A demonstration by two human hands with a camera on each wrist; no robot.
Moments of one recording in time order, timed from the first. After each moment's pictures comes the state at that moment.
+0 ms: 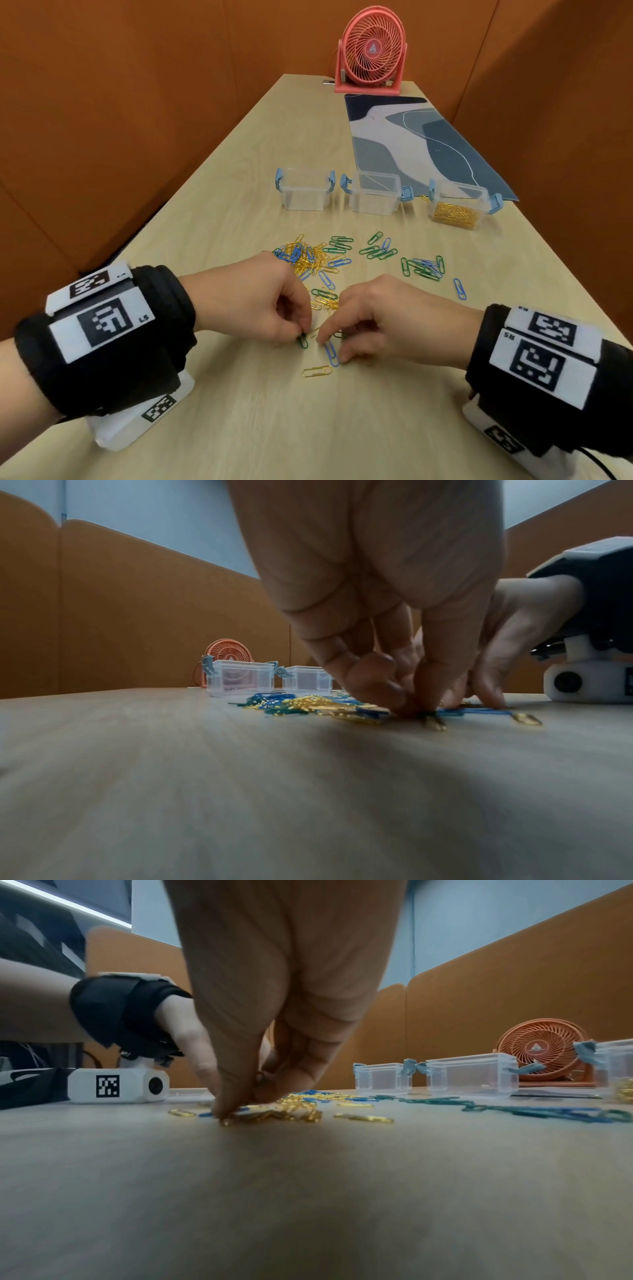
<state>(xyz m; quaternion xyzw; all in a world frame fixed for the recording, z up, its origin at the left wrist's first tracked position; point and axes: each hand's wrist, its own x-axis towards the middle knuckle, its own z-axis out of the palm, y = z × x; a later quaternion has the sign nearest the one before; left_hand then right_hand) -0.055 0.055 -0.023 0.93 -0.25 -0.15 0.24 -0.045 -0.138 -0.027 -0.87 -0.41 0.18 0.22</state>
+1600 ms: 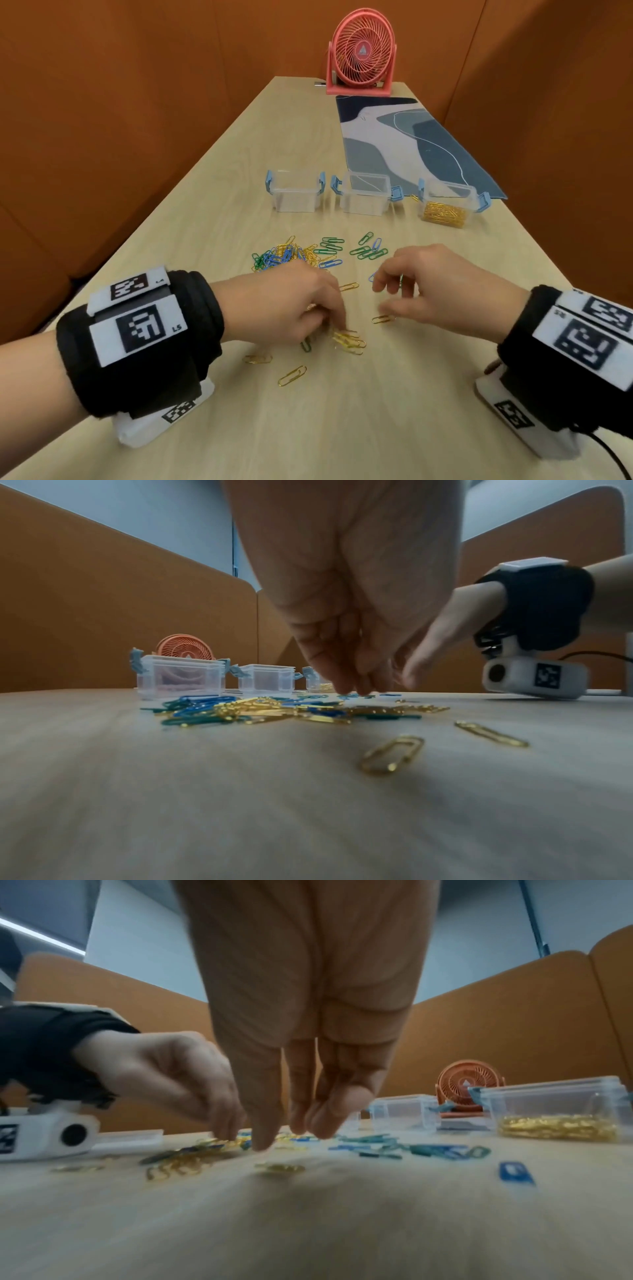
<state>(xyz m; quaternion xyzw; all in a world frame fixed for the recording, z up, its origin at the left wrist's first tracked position) -0.043 0.030 -0.031 0.90 -0.39 -0.10 0.17 -0.030 -0.180 -0.014 -0.95 -0.27 0.08 0.13</state>
